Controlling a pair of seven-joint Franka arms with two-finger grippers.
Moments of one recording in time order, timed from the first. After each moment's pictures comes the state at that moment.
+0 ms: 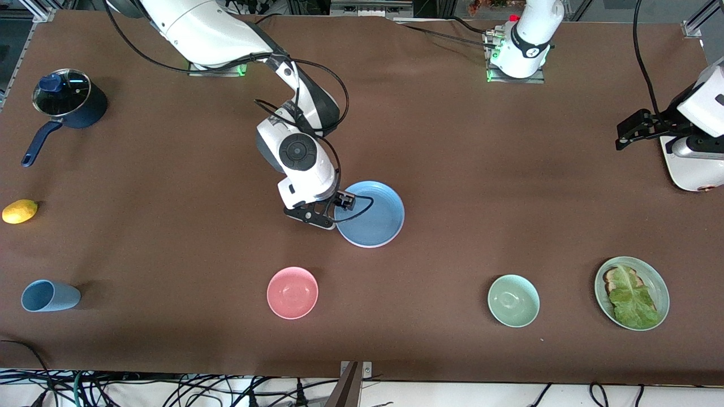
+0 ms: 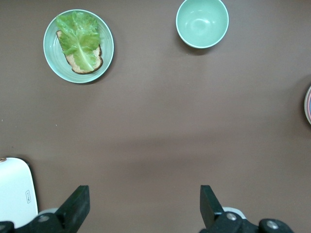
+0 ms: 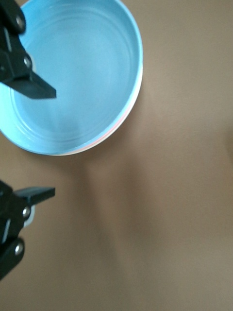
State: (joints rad) left arm 0.11 -0.04 -0.09 -1.72 0.02 1.66 0.10; right arm 0.43 0.71 0.26 -1.48 -0.10 2.21 1.02
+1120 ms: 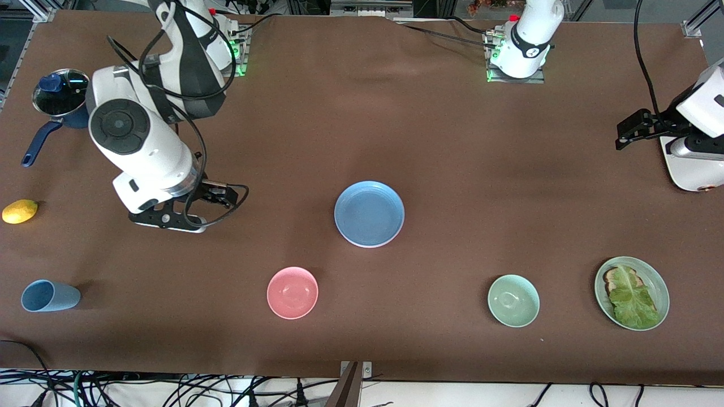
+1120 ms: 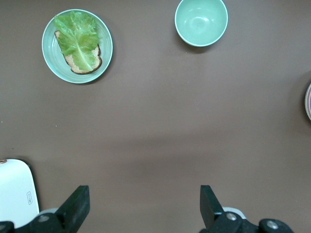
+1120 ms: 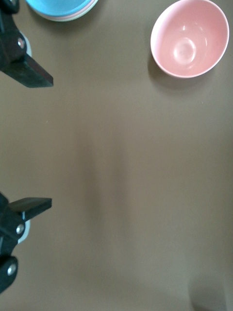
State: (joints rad) left arm 0.11 -0.04 -0.08 -1.72 0.02 1.66 0.11; right arm 0.33 0.35 -0.01 -1.47 -0.09 1.75 0.45
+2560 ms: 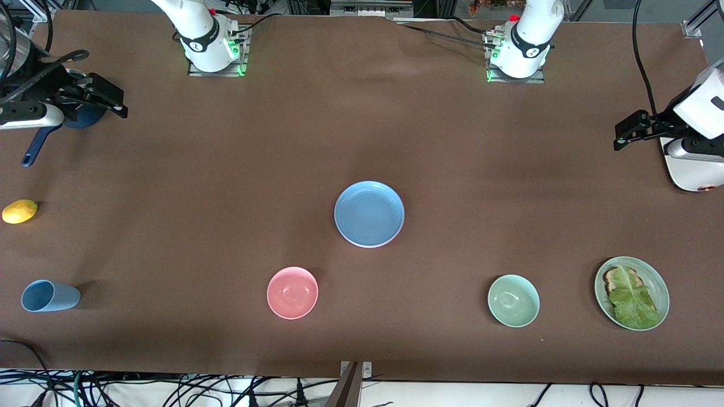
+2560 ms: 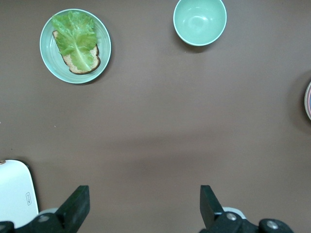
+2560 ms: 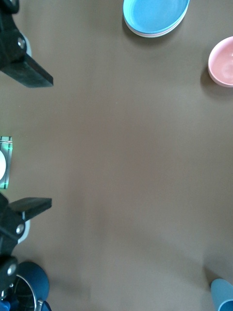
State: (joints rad) left arm 0.10 -0.03 -0.08 -1.72 0.02 1.66 0.11; right arm -0.03 -0.01 0.12 -1.55 0.04 1.46 0.03
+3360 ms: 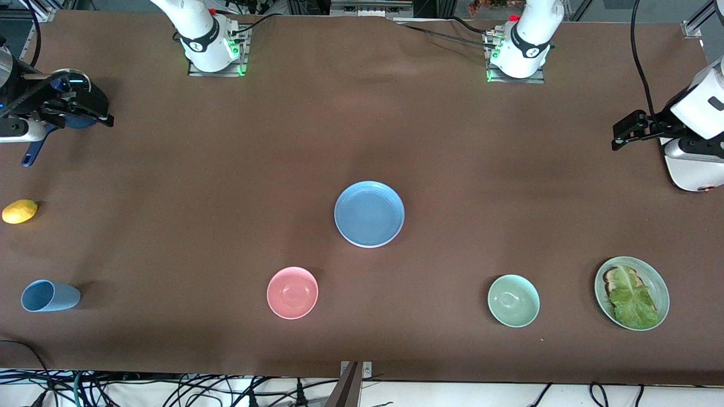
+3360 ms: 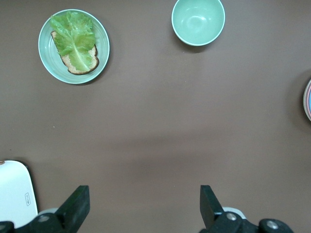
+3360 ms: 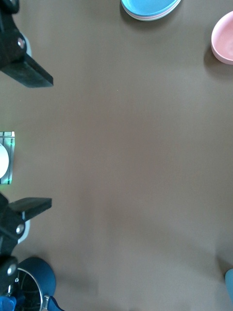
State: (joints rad) left arm 0.10 -0.03 -0.08 -1.72 0.02 1.66 0.11; right arm 0.05 0.01 -0.04 -1.56 0.03 1.46 0.00
